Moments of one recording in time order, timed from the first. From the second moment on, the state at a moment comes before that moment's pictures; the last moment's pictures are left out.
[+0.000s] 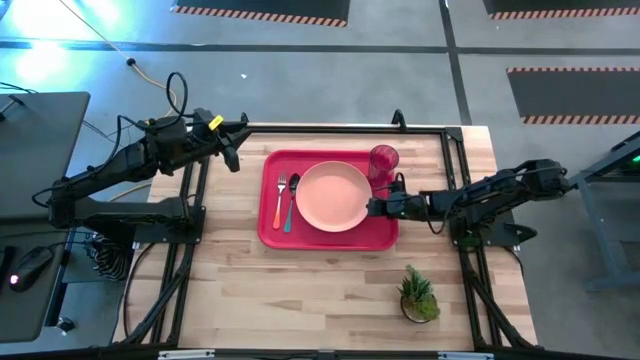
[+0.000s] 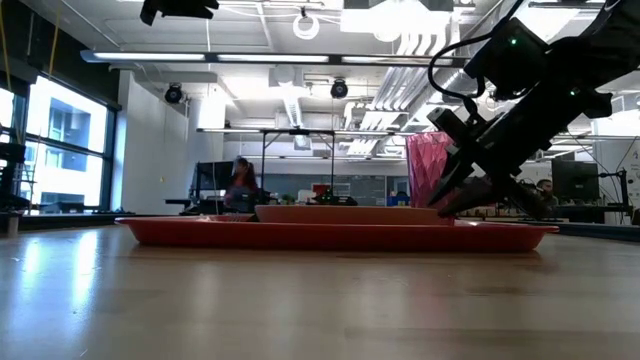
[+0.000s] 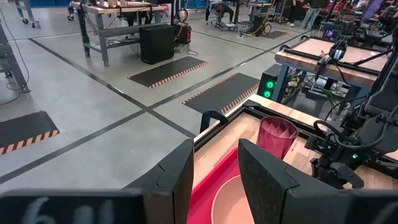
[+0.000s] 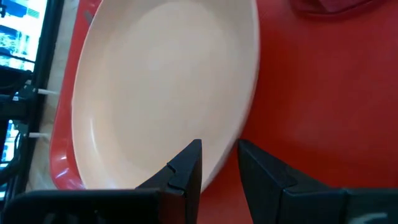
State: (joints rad) left arm 0.34 0.76 0.98 -0.41 -0.30 -0.15; right arm -0.01 1.37 0.39 0.24 0.31 1.34
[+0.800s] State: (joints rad) left arm 0.34 0.76 0.98 -0.39 -0.30 -0.15; right arm -0.01 1.27 0.39 0.38 0.13 0.87
